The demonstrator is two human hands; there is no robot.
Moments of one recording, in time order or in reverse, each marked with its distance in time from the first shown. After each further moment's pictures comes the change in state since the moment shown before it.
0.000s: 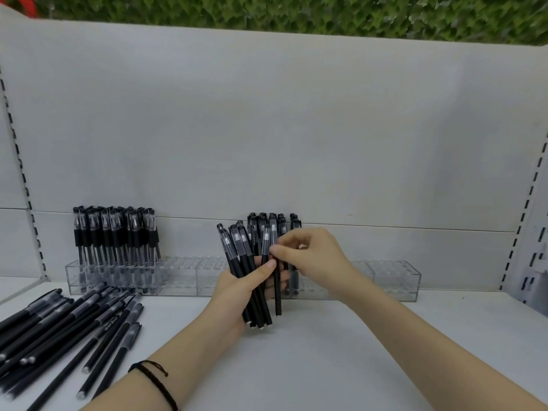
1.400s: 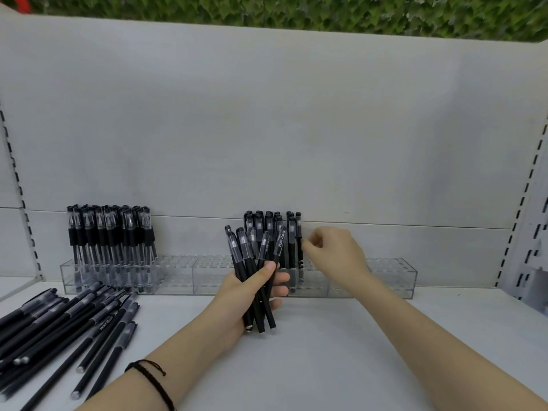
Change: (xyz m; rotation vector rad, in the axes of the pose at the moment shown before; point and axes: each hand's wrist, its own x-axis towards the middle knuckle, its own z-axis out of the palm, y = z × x) left_hand 0.000 -0.007 0.003 0.071 -0.018 -0.103; right_hand 0.020 0.038 -0.023 -0.643 0.217 0.076
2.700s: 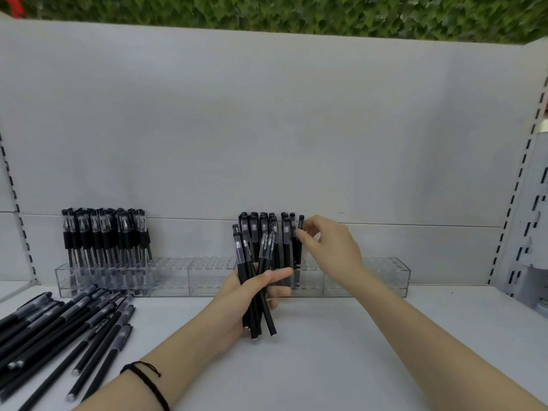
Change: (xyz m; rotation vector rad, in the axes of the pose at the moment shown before) left_hand -0.006 0.001 0.001 0.083 -0.155 0.025; right_hand 0.004 0.002 -0.006 0.140 0.069 -0.099
